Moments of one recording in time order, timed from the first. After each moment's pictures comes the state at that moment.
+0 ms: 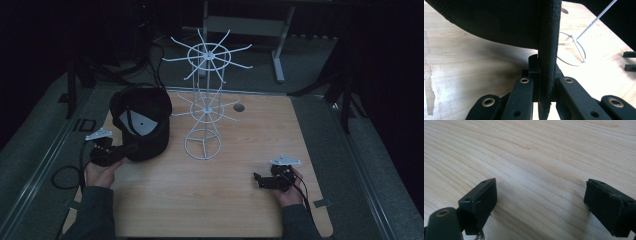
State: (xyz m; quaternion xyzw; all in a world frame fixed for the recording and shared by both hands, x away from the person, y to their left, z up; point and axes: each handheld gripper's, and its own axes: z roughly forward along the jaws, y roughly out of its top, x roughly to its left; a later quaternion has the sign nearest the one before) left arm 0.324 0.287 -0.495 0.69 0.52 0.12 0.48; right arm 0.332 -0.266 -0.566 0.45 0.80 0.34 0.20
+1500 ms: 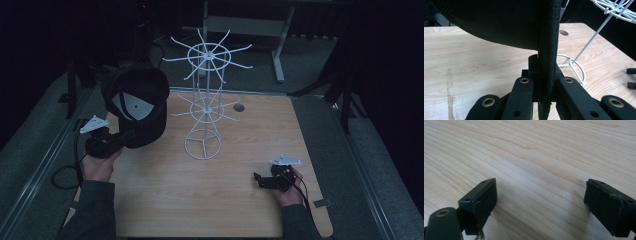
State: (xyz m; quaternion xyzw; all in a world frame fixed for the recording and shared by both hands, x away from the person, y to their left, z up) left arm 0.315 0.272 -0.439 0.68 0.51 0.20 0.49; right arm 0.332 -0.266 -0.566 0.45 0.80 0.34 0.20
